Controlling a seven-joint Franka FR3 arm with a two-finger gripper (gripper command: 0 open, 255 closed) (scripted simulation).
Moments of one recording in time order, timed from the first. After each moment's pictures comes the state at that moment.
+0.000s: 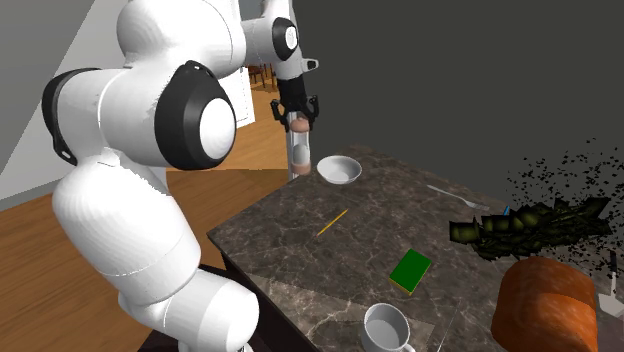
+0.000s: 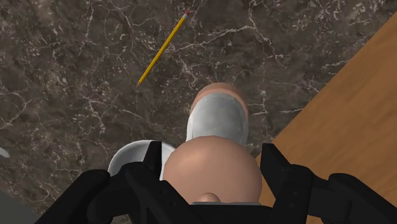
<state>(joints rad) -0.05 -0.07 0.06 -1.79 -0.14 1.73 -0.11</state>
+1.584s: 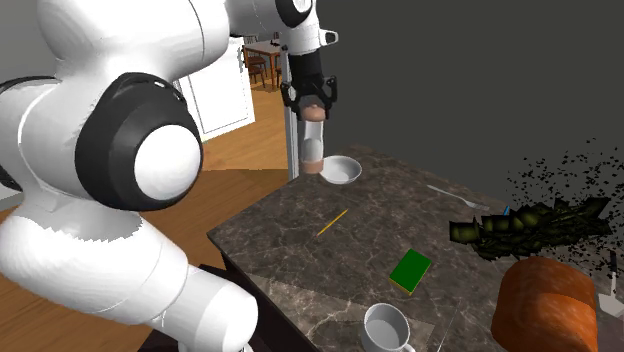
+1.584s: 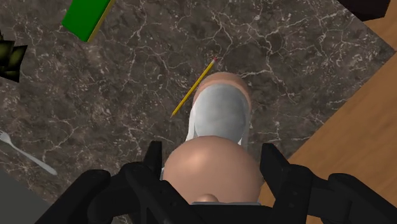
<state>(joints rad) -0.10 -0.27 -0.02 -1.79 -0.15 1.56 -0.27</state>
